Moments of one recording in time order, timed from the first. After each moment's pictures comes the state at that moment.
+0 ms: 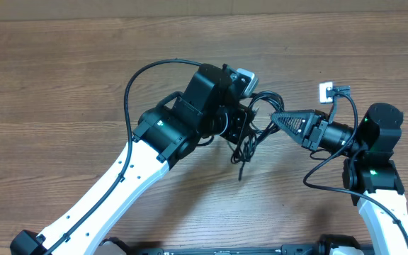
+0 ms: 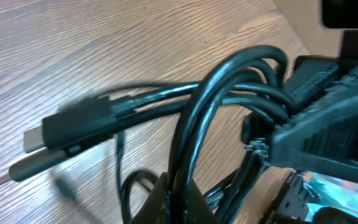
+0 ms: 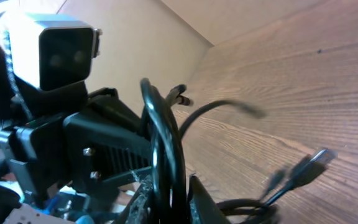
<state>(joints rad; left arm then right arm) -0.69 1.48 1.41 -0.67 0.32 -0.31 -0.08 1.04 0.65 0.12 -1.19 0.65</state>
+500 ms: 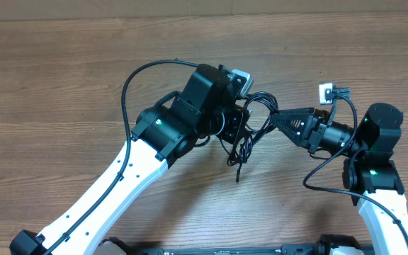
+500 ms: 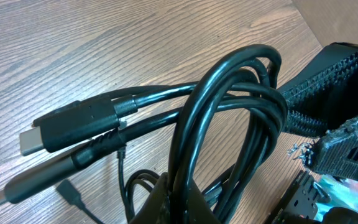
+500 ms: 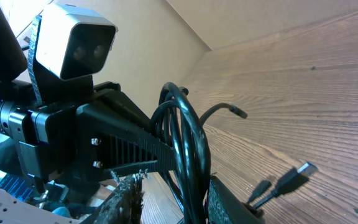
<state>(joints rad) -0.68 1.48 1.41 -0.71 0.29 -0.31 -0.08 1.04 0.65 0.11 -1.18 0.53</state>
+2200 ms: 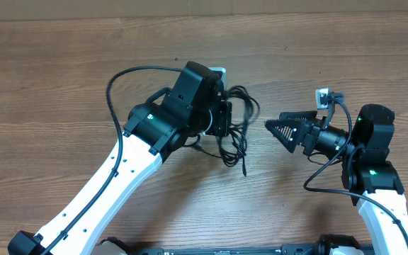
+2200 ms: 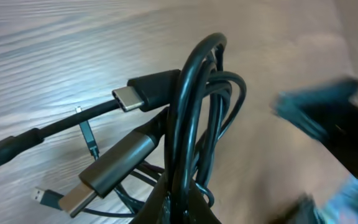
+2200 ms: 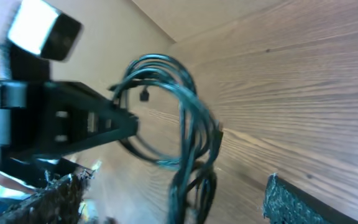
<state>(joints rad) -0.62 1.48 1.41 -0.80 0.24 -0.46 -0.07 1.04 0.65 -0.11 -1.05 0.35</state>
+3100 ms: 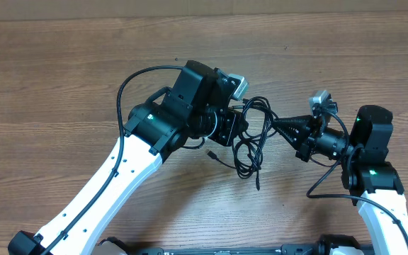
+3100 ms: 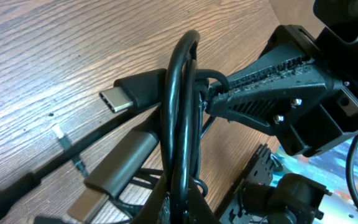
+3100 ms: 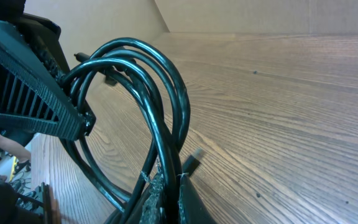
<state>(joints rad) -0.62 1.48 1.41 -0.78 0.50 -0.31 -0.07 1.04 0.65 -0.15 -1.04 -0.03</state>
